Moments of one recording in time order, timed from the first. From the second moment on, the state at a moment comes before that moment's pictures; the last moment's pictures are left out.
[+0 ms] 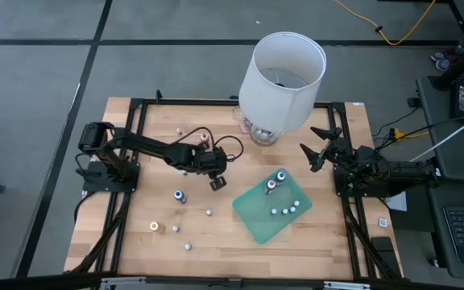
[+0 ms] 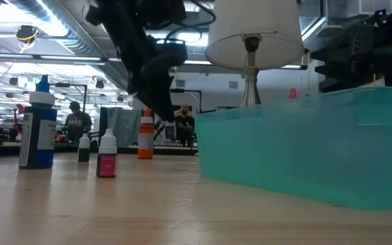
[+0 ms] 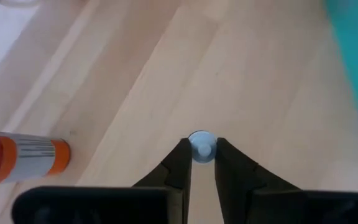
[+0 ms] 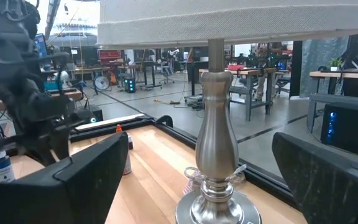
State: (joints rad) left arm -0.03 1.66 1.06 -0.45 -0.31 -0.43; right arm -0.02 0.03 0.01 0.19 0.56 -0.03
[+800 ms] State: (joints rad) left arm -0.21 1.90 1.56 -0.73 -0.40 -0.43; right arm -0.02 0.03 0.01 0.19 0.56 -0.03
